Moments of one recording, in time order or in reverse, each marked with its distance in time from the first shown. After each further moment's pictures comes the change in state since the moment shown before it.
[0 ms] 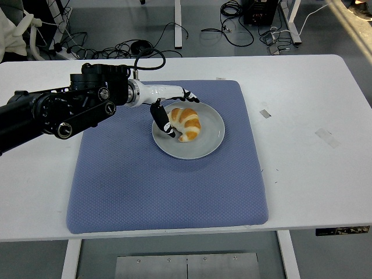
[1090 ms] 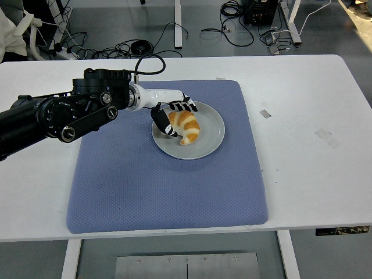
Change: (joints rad) left arm 0.019 -0.014 0.004 0.026 0.001 0.002 -0.003; right arm 0.000 0.000 0.000 0.000 0.000 0.000 0.000
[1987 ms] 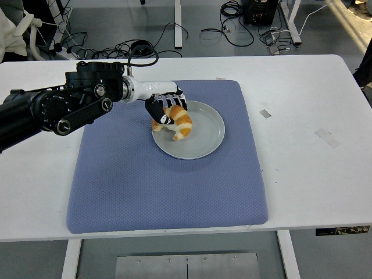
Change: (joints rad) left arm -0.039 0.016 -0.015 0.050 -0.009 0.003 0.000; right arm 0.000 0.000 0.000 0.000 0.000 0.000 0.000
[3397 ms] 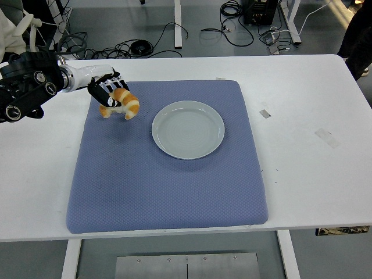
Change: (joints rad) left arm 0.052 0.172 0.012 0.091 -0.167 0.011 0.076; right arm 0.000 0.000 0.000 0.000 0.000 0.000 0.000
